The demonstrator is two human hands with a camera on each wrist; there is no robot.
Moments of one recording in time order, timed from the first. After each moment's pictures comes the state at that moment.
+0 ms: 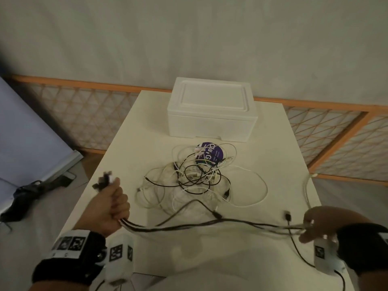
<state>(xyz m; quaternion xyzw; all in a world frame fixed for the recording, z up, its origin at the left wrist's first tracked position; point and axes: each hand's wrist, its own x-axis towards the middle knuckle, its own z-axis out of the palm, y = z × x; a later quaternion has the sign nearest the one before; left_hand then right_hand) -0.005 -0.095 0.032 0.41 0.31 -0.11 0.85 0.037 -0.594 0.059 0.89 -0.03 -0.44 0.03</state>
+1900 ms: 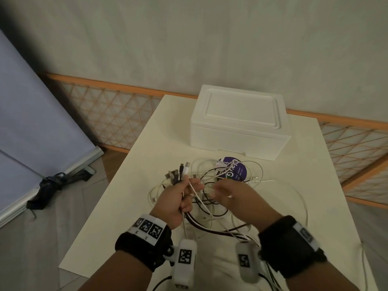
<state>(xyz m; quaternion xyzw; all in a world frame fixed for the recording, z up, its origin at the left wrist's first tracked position) 0.073 -0.184 0.027 0.45 0.28 -0.10 0.84 0.110 -0.366 0.056 0.90 0.23 -0.17 -0.33</state>
